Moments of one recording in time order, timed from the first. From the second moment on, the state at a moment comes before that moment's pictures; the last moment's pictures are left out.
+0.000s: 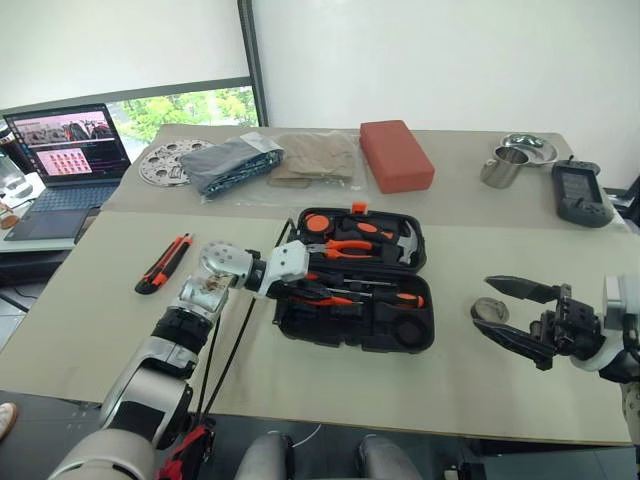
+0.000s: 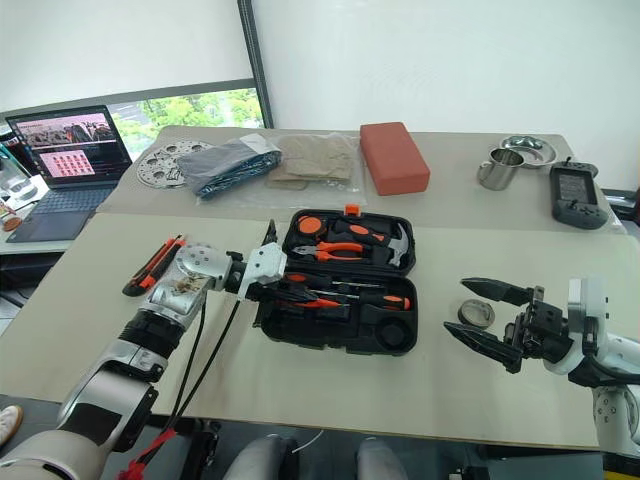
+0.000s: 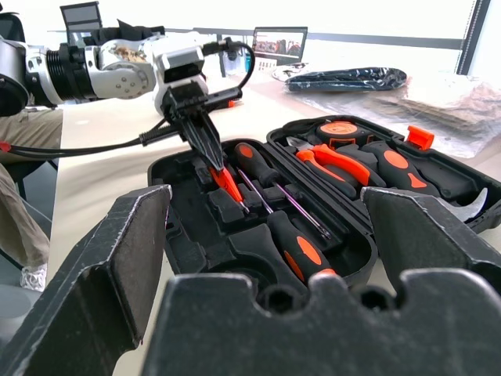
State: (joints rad) left arm -0.73 0.41 -0.31 0.55 -0.08 -0.10 -1.38; right arm 0.05 -0.73 -0.45 -0.08 0.73 0.18 1.35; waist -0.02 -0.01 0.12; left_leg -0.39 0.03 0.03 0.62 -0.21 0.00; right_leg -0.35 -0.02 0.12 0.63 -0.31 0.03
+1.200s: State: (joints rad) left arm -0.77 0.36 -0.26 0.75 -0.04 -0.23 -1.33; right arm 0.05 -0.73 -0.45 -0.08 0.73 0.18 1.34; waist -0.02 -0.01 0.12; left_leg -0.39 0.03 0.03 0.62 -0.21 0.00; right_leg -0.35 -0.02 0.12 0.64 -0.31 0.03
